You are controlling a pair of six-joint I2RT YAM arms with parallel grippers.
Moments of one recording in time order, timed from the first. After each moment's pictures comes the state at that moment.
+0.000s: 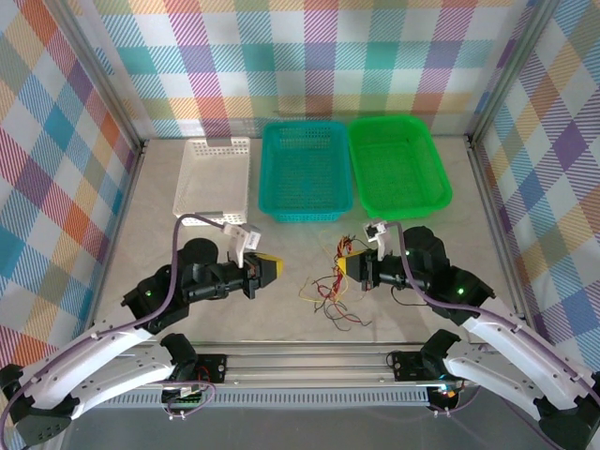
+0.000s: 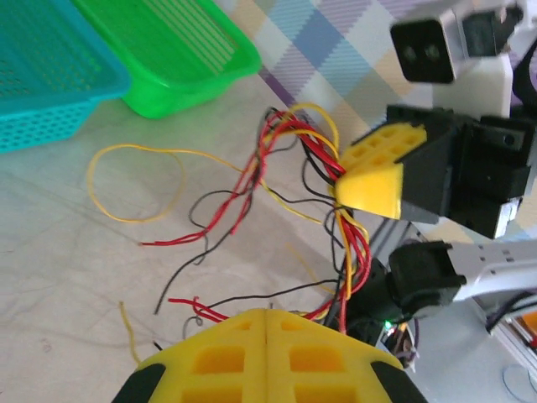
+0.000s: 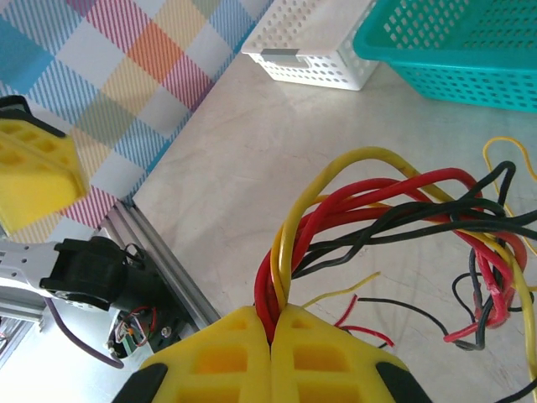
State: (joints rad) left arm -0.86 0.71 0.77 -0.40 0.19 -0.53; right arm 0.74 0.73 0.73 -0.45 -0.34 0.49
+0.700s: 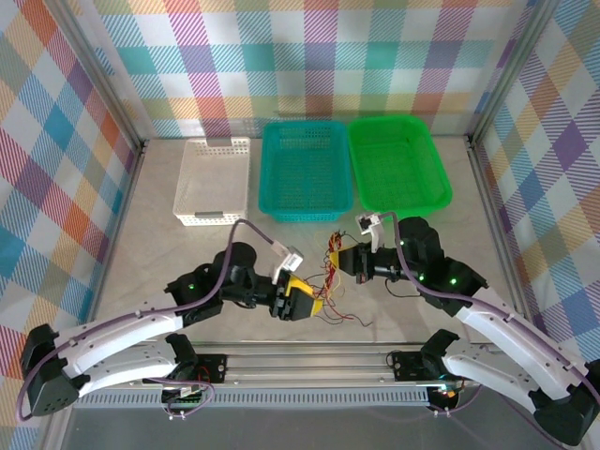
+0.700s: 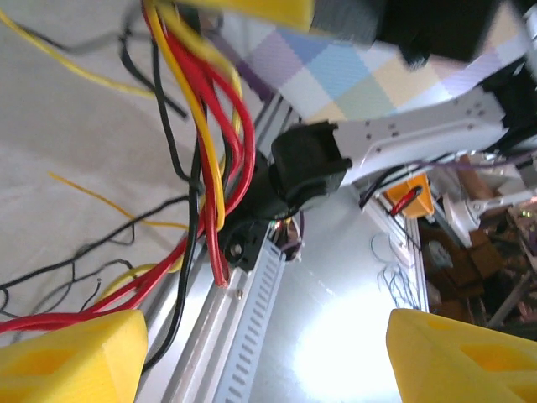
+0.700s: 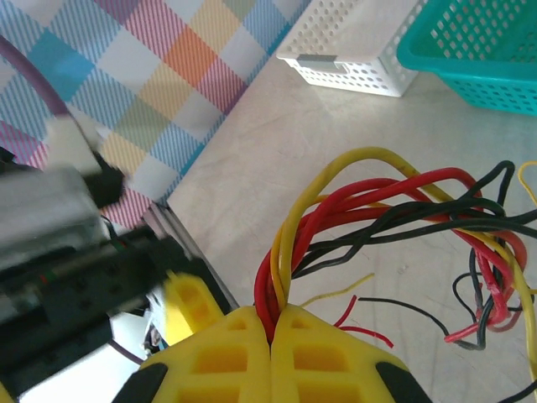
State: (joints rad) left arm -1.00 0.96 0.69 -0.14 0.55 -0.60; right arm 0.73 0.82 0.79 -0.37 -0.44 0.53
